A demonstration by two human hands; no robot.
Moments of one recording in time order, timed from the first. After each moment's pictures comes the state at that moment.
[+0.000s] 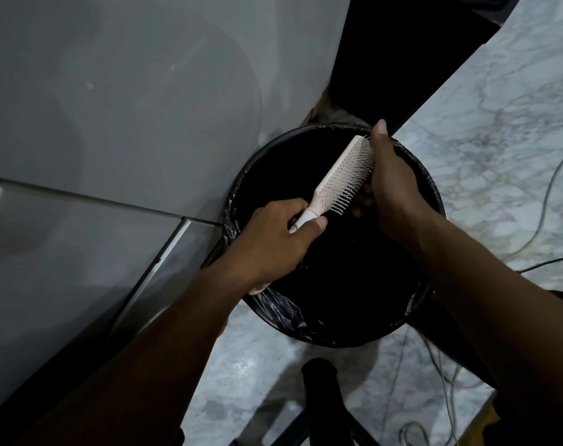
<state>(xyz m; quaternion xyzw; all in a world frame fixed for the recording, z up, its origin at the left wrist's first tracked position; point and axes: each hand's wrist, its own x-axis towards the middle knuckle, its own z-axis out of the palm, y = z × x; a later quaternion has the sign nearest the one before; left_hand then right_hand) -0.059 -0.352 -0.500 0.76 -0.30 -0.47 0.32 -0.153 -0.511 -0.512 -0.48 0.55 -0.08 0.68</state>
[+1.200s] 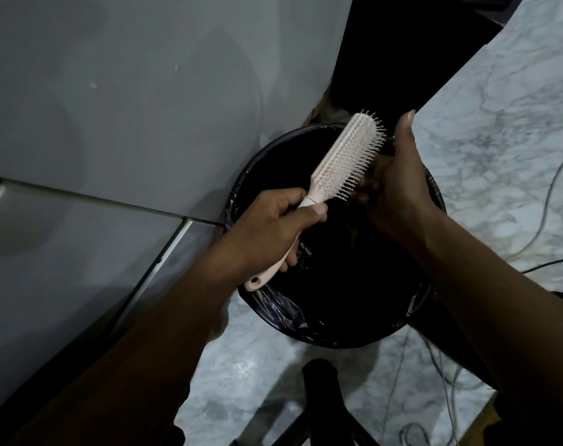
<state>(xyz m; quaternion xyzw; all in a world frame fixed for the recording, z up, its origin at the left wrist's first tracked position) -0.047 -0.357 -0.484 0.70 -0.24 -0.55 0.40 -0.157 -0.515 -0.515 -0.39 0.47 -0.08 0.79</state>
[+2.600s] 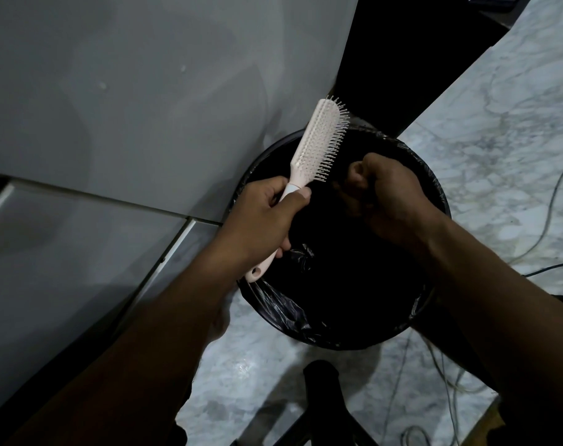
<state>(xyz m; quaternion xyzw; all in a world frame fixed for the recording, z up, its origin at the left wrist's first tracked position) -0.039 -0.359 -0.491 0.76 -0.20 -0.47 0.41 -0.151 -0.505 -0.512 -0.44 0.45 -0.03 0.77</state>
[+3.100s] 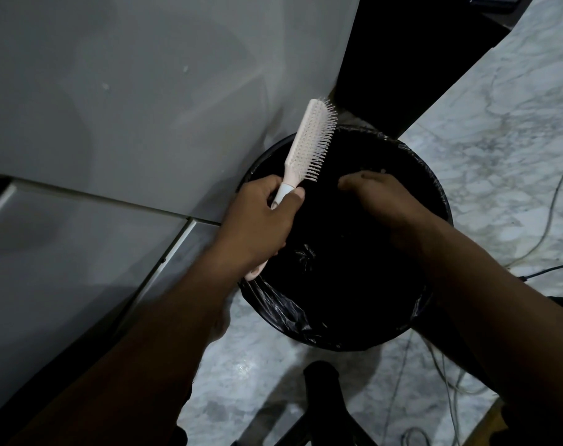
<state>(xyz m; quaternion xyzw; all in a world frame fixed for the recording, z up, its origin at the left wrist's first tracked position) -0.039 -0.357 -0.498 0.80 -0.22 -0.40 0.38 -0.156 -0.509 -0.531 -0.55 0.54 0.05 0.63</state>
